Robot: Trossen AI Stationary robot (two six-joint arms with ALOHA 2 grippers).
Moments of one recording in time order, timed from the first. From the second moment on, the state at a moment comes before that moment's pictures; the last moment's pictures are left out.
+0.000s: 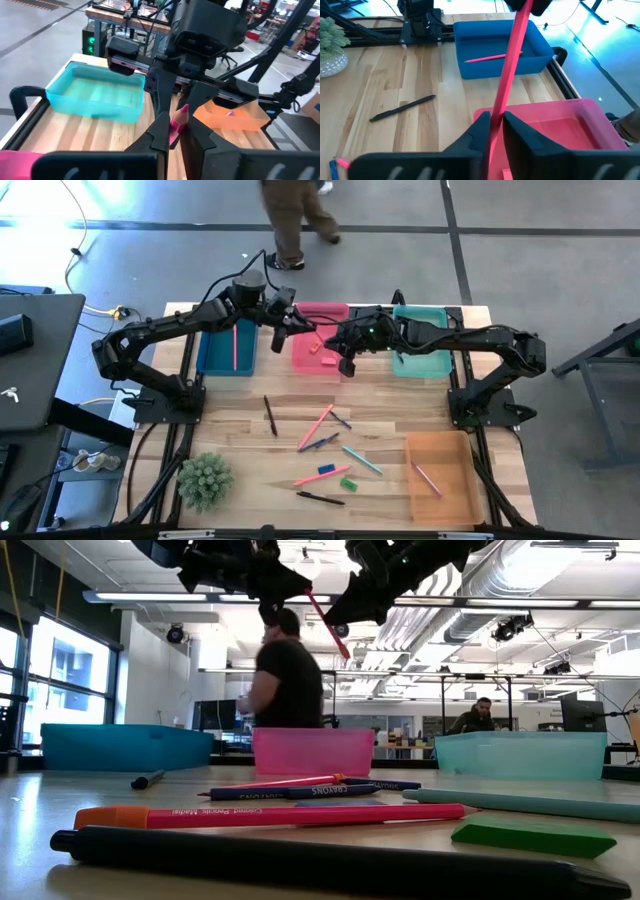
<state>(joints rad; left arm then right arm) 0.68 1.40 1.07 0.03 0.69 -0.03 -0.25 1.52 1.19 -0.17 -0.04 -0.10</state>
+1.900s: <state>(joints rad) 1.11 1.22 1.07 -1.00 0.17 -0.26 -0.43 1.52 1.19 -0.20 -0.03 -0.14</state>
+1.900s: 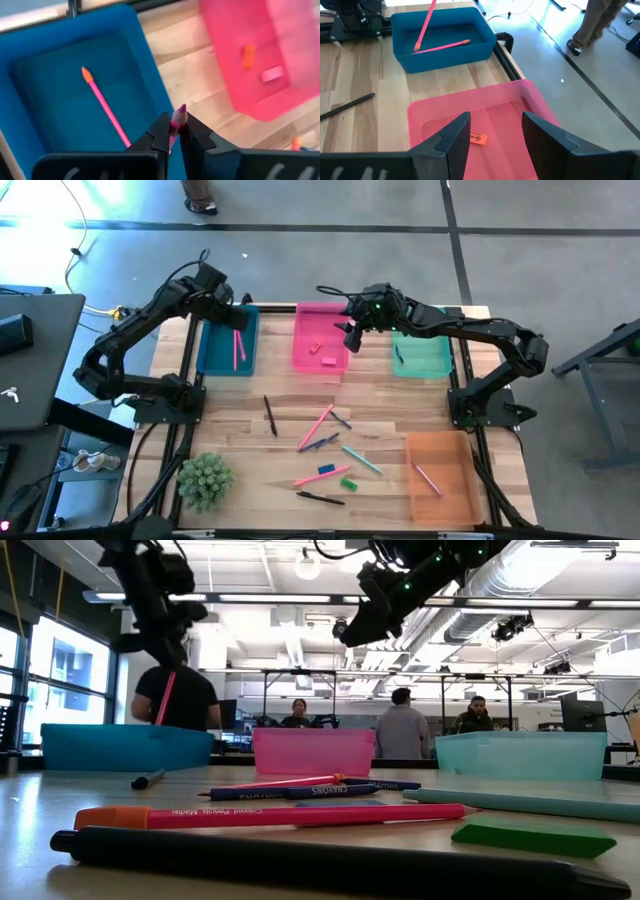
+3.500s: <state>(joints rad) 1.11 1.44 1.28 -1.02 0.08 -0.06 -0.19 1.52 1.19 -0.31 0.13 0.05</state>
